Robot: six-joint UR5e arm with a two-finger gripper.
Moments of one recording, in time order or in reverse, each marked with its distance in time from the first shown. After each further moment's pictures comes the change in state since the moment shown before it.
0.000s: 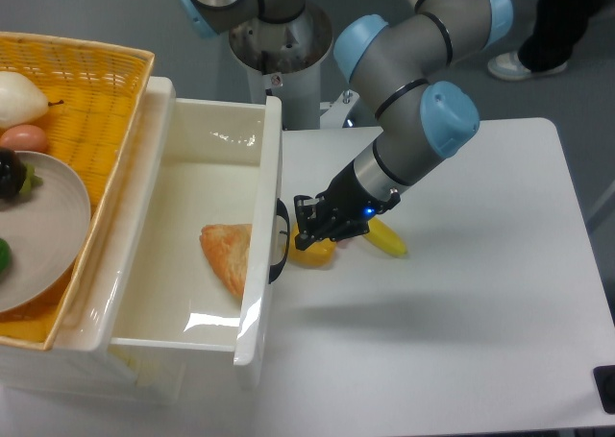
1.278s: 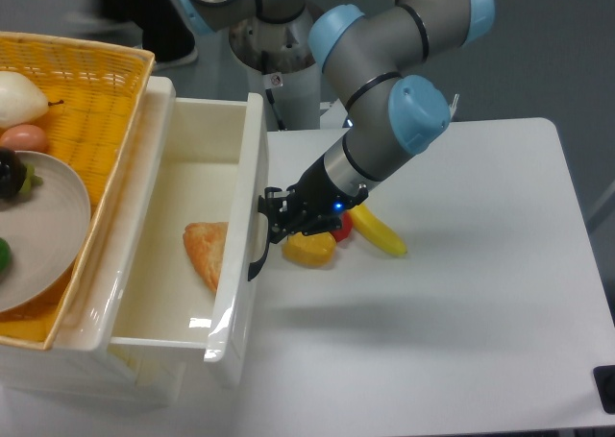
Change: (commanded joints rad) arm -0.069 0.018 0.000 -0.009 0.000 -0.011
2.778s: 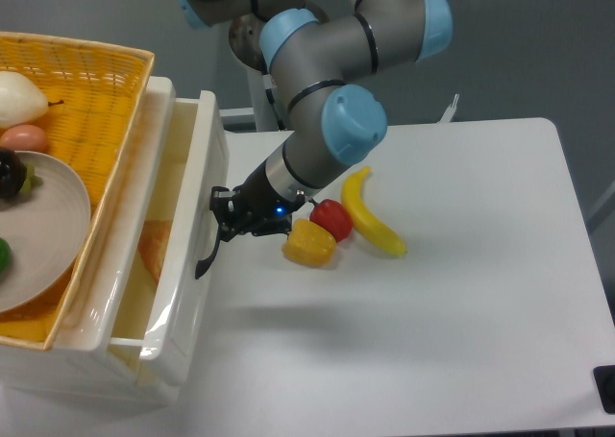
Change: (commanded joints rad) arm -0.120 0.008 -0.003 0.015 0.011 -0.078
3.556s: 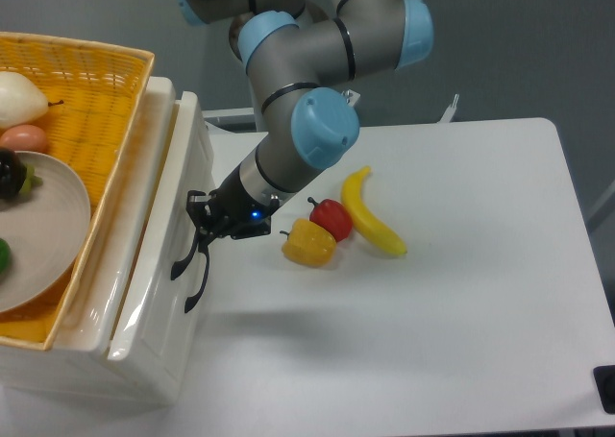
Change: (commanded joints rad) arm -0.055 -0.017 0.021 0.037 0.002 -0.087
